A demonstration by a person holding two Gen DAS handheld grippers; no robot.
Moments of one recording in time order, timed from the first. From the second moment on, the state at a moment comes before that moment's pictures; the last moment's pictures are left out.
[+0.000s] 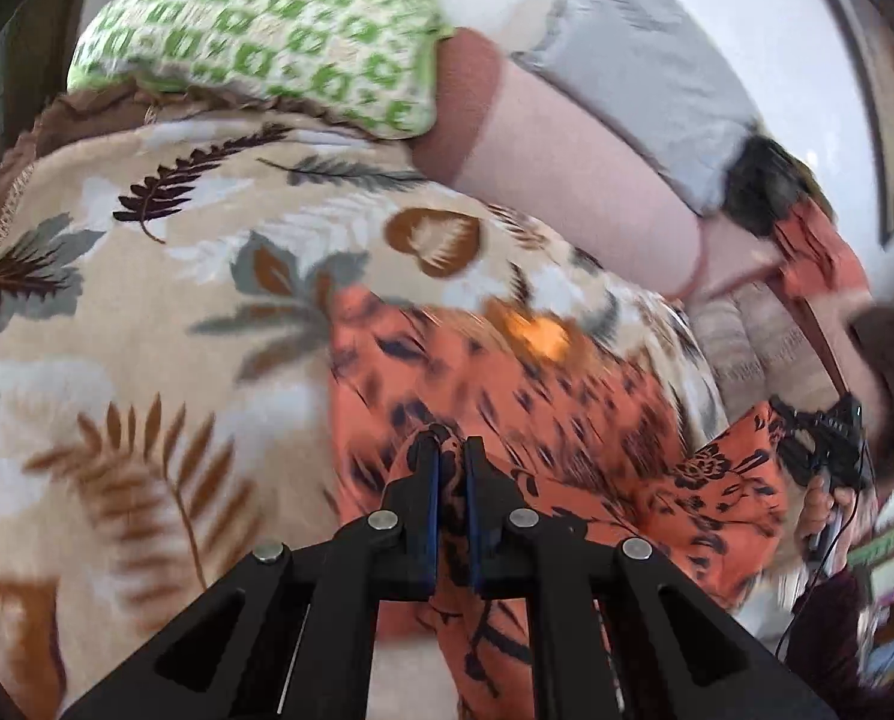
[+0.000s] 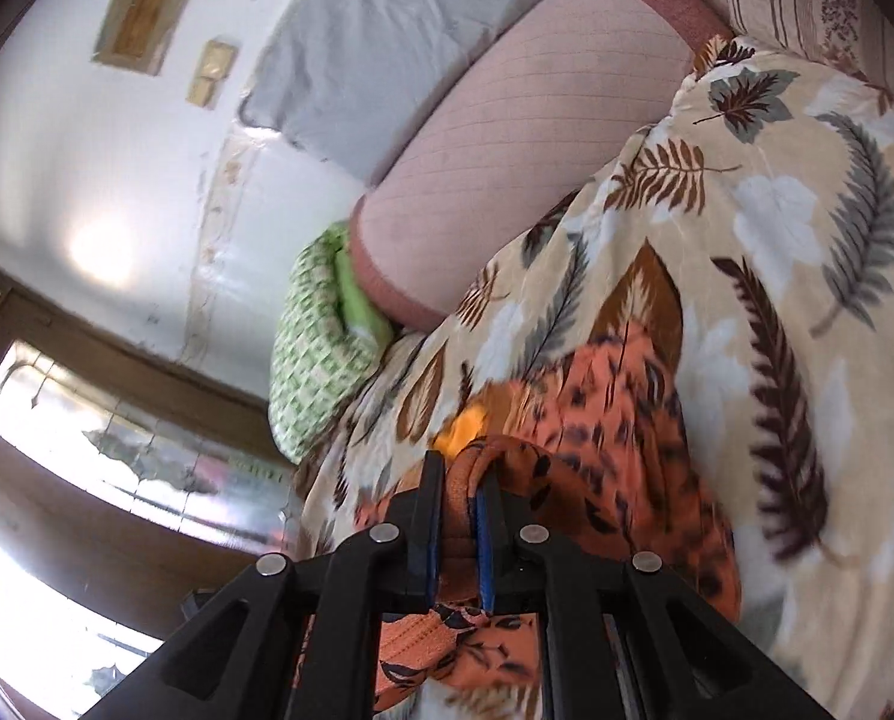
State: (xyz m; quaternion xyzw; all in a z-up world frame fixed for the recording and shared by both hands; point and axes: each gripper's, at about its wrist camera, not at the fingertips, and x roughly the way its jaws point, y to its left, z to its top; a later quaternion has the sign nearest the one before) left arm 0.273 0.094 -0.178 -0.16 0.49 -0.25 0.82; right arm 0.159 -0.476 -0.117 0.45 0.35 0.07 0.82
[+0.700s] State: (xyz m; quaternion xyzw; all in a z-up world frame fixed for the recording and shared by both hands) left arm 0.256 0.083 -0.220 -0.20 0.51 -0.12 0.82; right arm 0.236 -0.518 -0.193 0.50 0.31 -0.04 0.81
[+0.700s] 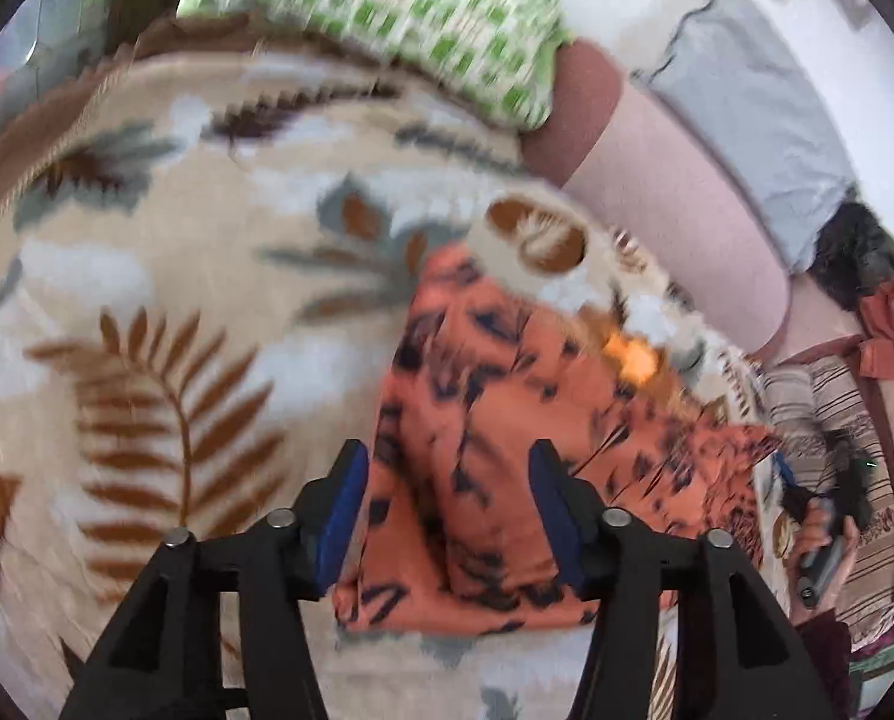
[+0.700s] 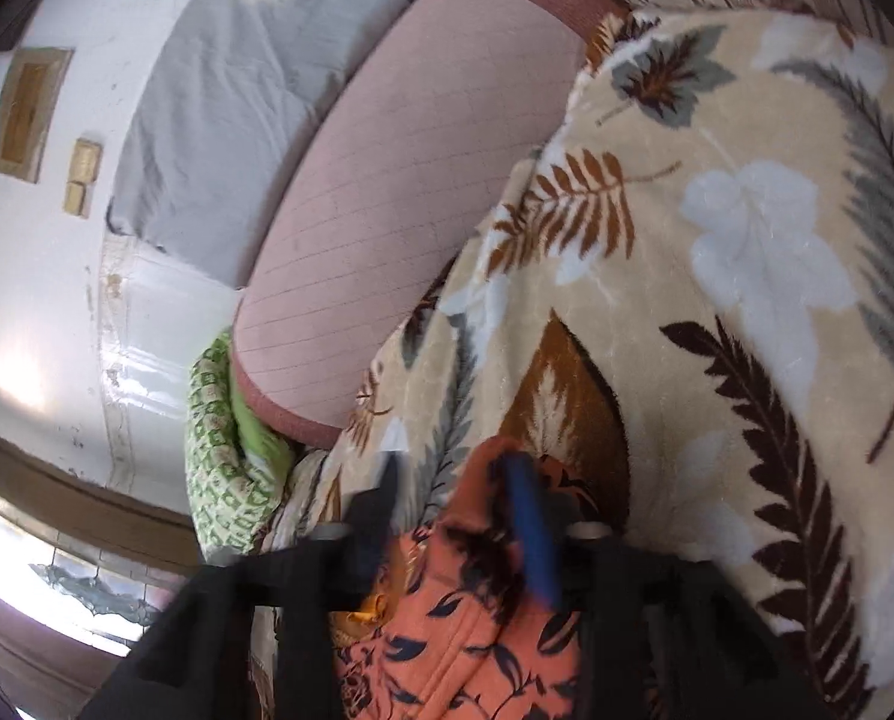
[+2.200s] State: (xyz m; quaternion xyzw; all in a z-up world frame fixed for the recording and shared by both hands) left arm 0.279 0.077 -0.191 -0.25 0.38 -0.09 0.89; right arm 0.334 -0.375 -0.188 0.35 0.37 0.04 0.86
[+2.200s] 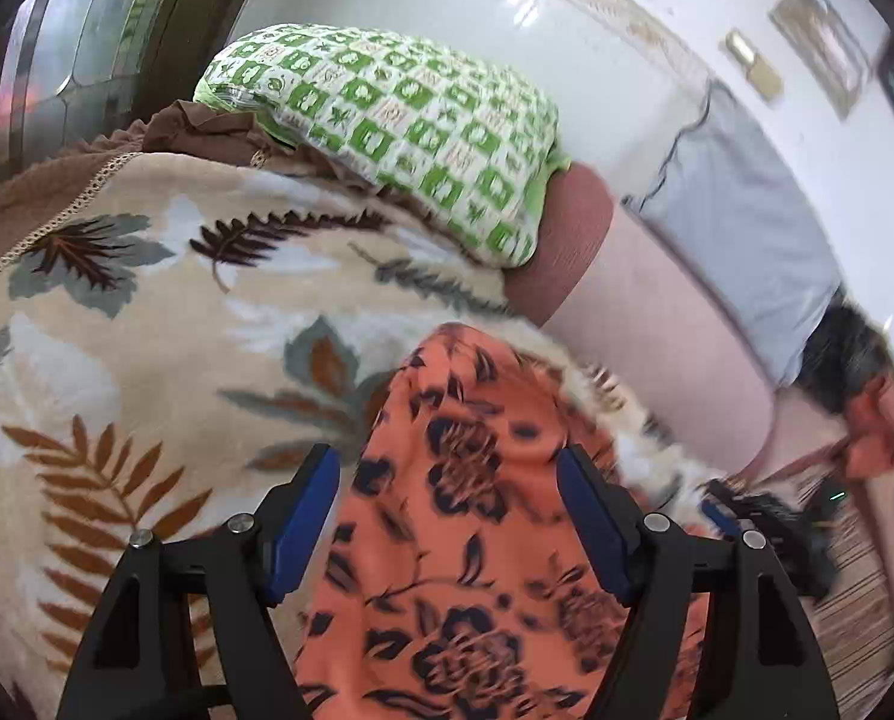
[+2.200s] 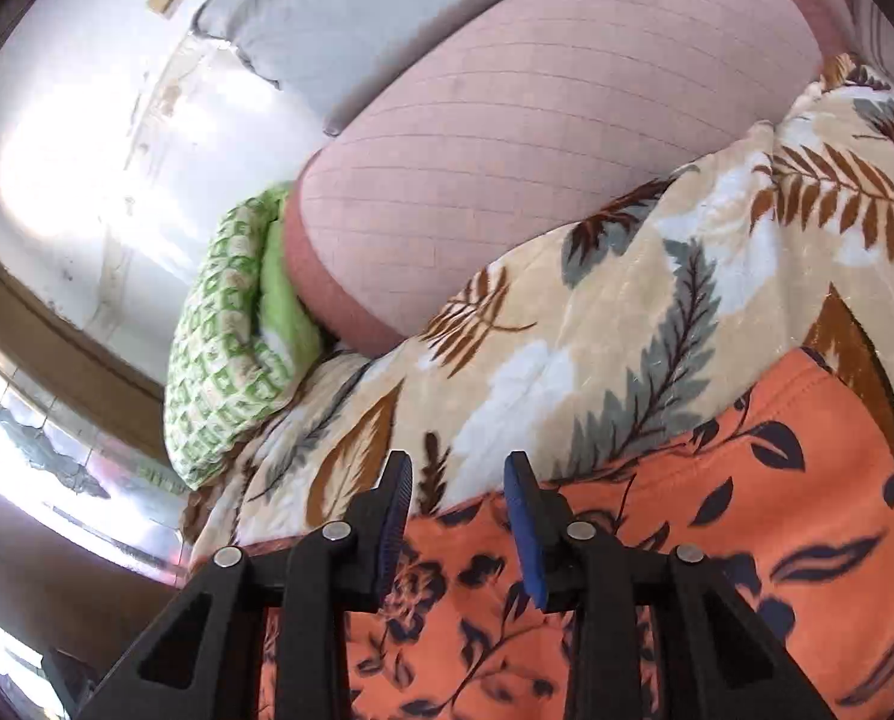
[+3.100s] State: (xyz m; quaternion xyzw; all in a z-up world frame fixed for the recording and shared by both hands) left arm 0.297 0.069 -0.229 -0.15 0.46 -0.04 0.88; right arm 0.394 -0.163 -0.223 0.21 0.48 0.12 0.84
